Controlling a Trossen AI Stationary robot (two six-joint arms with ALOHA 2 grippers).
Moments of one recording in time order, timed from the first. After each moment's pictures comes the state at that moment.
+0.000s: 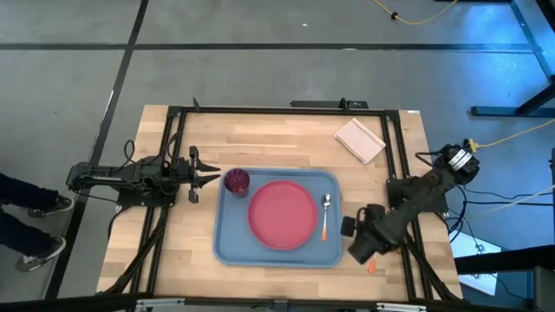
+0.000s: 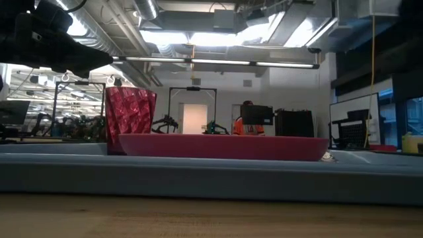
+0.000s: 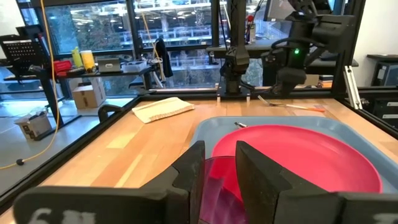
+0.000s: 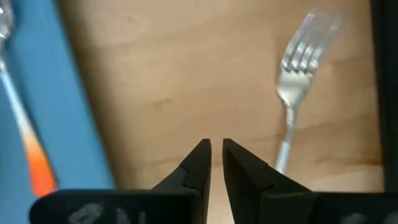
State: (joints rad) left arm -0.02 0.01 0.01 0.04 -0.15 0.05; right arm 0.74 1.59 0.99 -1.10 0.05 2.56
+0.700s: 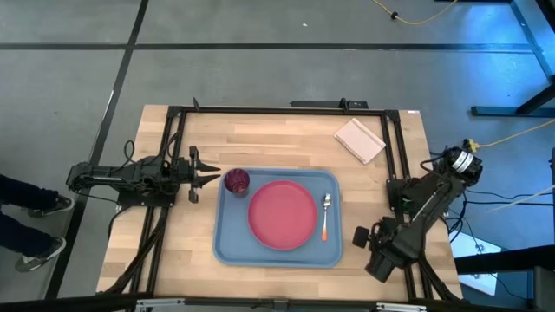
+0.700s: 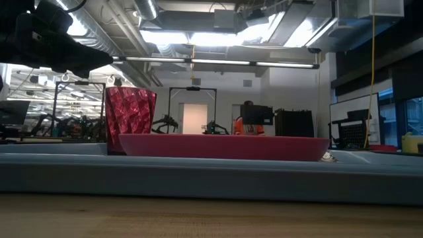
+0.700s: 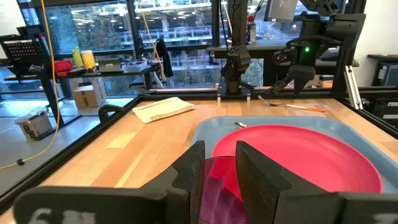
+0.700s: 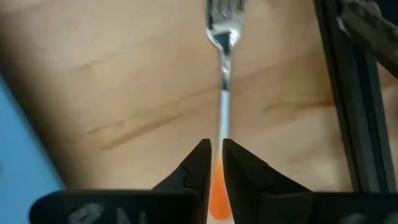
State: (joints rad) left arm -0.02 0.01 0.01 0.04 -0.15 0.05; right arm 0.94 1.59 1.00 -1.08 -0.02 2.87
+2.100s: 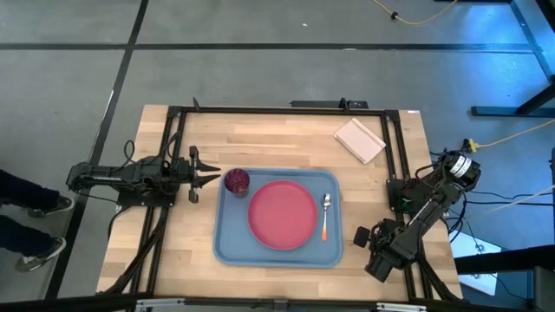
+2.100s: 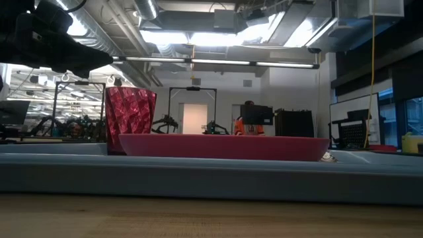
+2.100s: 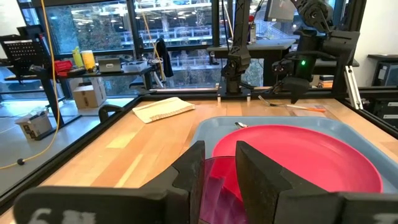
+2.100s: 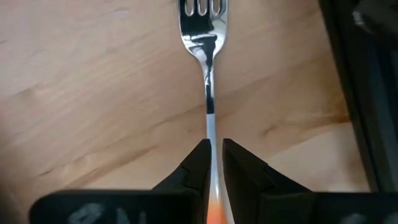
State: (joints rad) left arm -0.02 0.01 0.01 0.04 -0.15 0.05; right arm 0.97 1.64 0.89 -0.95 -0.05 2.95
